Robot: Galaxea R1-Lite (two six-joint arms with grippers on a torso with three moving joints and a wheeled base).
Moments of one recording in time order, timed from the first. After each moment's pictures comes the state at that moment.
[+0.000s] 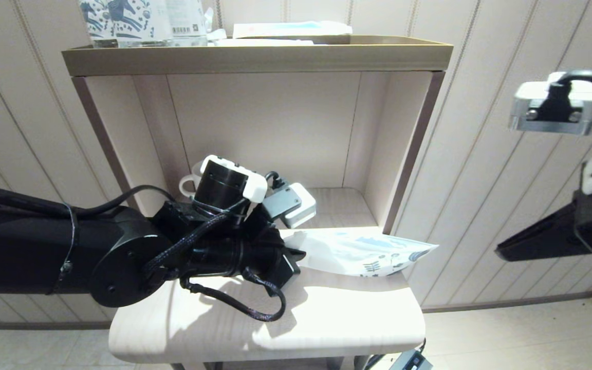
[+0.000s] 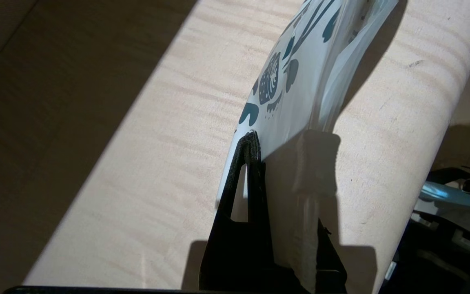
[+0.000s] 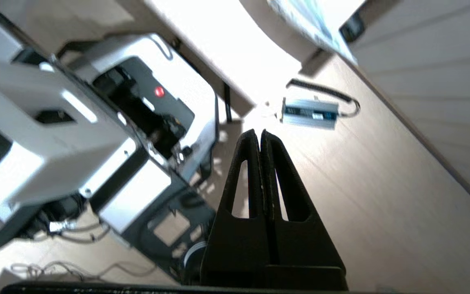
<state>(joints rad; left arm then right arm) -0.76 1.84 -1.10 -0.19 -0.15 0.34 0.66 1.49 -1.85 1.24 0.00 -0.10</state>
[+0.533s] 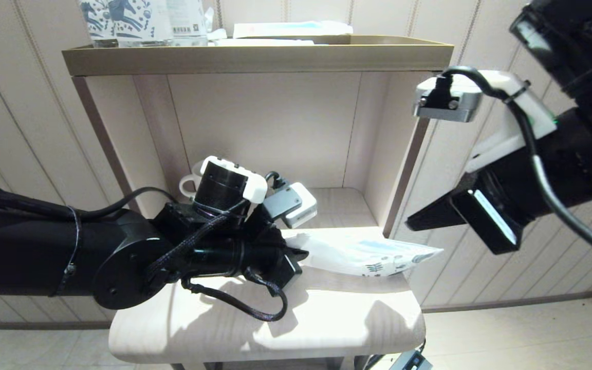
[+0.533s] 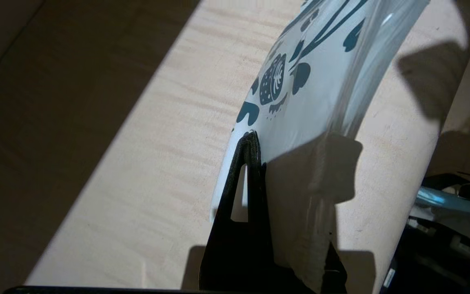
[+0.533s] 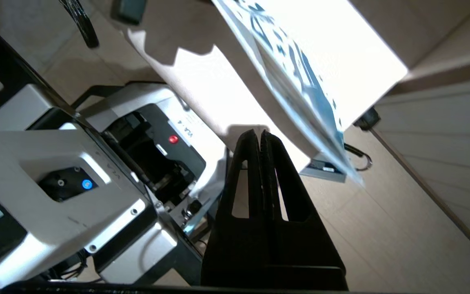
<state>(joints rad) -0.76 1.84 -1.09 -0.23 -0.17 0.34 0.67 1.62 -1.86 1.02 0.08 -0.12</state>
